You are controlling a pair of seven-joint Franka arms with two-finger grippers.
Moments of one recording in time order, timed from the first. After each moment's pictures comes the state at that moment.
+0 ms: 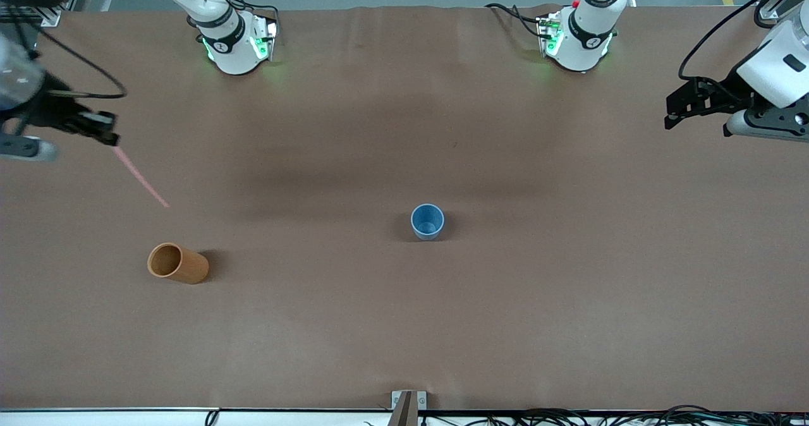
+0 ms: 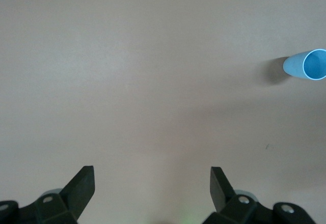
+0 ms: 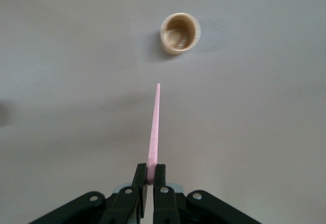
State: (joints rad) left arm -0.13 -0.03 0.02 -1.56 -0.03 1.53 0.05; right arm 0.15 -0.03 0.02 -1.62 -0.01 1.54 0.37
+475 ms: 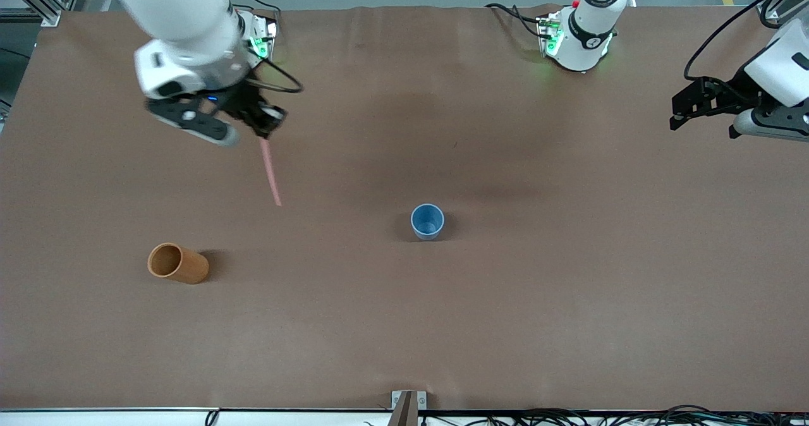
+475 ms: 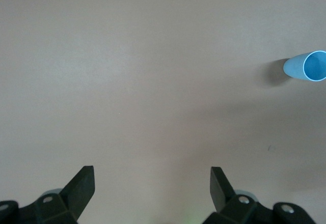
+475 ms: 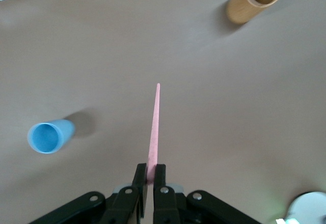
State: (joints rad) left arm -0.13 -0.02 0.02 -1.55 -0.03 1.53 0.06; right arm 0.54 0.20 0.02 -1.37 -0.02 1.57 1.01
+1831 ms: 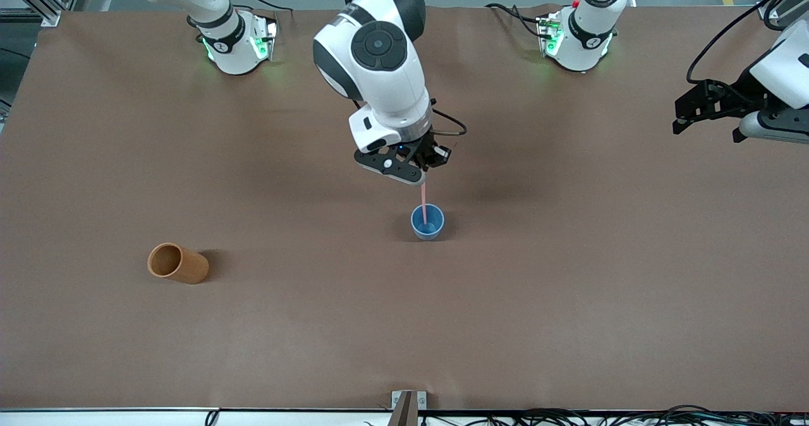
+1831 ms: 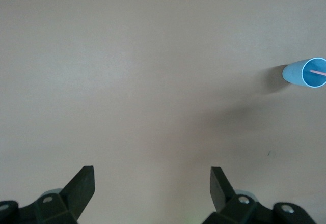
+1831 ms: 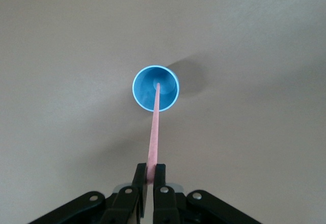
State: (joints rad) left arm -0.13 -0.01 0.02 -1.52 -0.03 1.54 0.06; right arm 0.75 0.63 0.06 -1.11 0.09 1.87 1.20
